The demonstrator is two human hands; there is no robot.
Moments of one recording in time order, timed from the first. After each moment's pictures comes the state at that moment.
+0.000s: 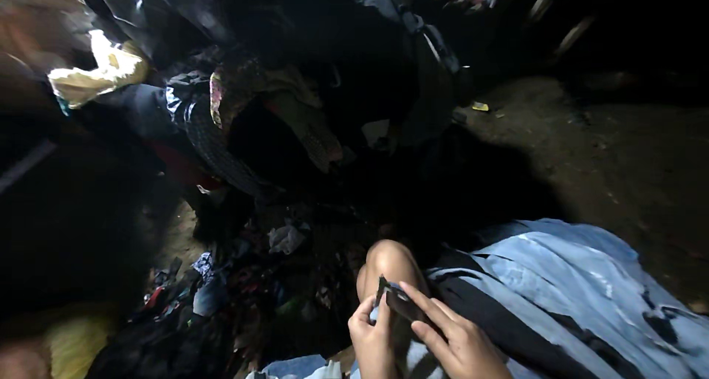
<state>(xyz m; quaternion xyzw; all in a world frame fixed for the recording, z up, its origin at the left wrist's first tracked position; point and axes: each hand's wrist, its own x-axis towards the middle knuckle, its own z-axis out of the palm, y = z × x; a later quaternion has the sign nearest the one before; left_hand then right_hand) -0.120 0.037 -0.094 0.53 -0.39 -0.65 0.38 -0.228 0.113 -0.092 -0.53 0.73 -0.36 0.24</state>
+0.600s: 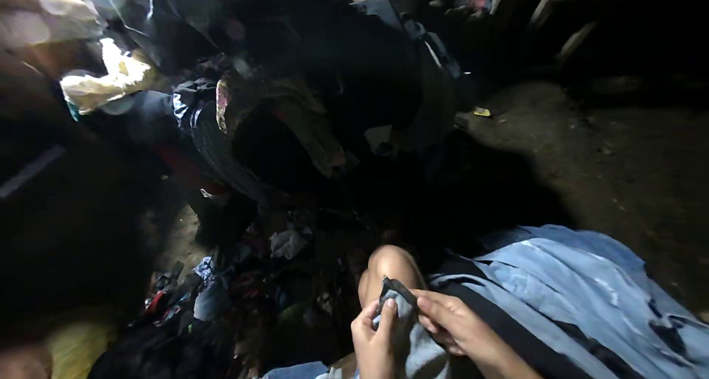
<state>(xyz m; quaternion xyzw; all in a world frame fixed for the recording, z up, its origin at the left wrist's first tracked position) -0.115 0.033 -0.099 0.50 -0.42 -0.67 0.36 -0.252 0.092 -0.096 -0.25 0.56 -0.52 0.59</state>
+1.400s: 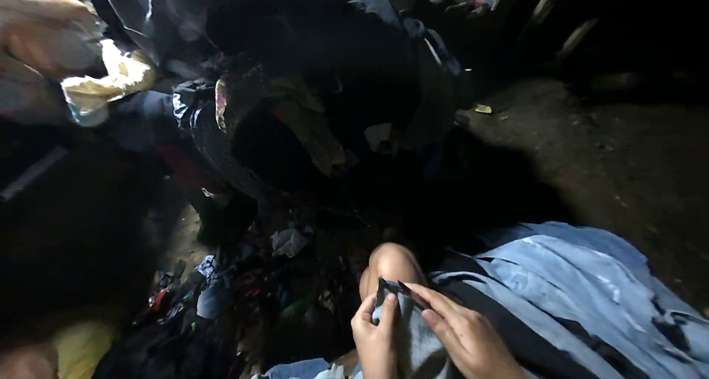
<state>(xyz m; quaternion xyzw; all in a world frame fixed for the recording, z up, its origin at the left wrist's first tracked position) -0.122 0.033 -0.092 0.53 -0.41 -0.65 0.37 -0.241 0.106 -0.088 -0.54 0.72 -0.36 0.23</state>
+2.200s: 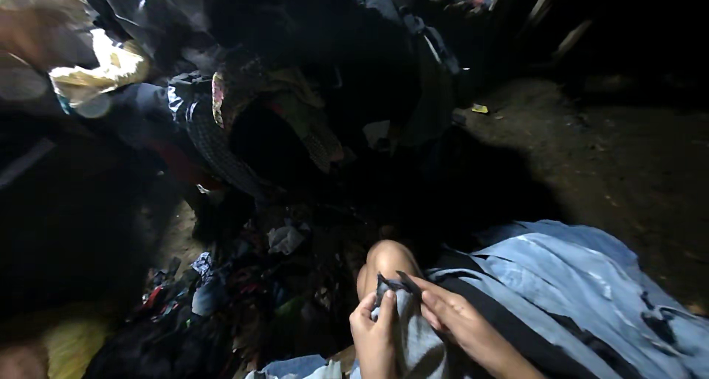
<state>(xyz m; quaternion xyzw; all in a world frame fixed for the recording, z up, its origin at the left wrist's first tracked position) -0.120 0.031 -0.094 0.53 -0.41 -0.66 0.35 -0.250 0.096 -0.097 -0.36 0.59 -0.53 0.49</state>
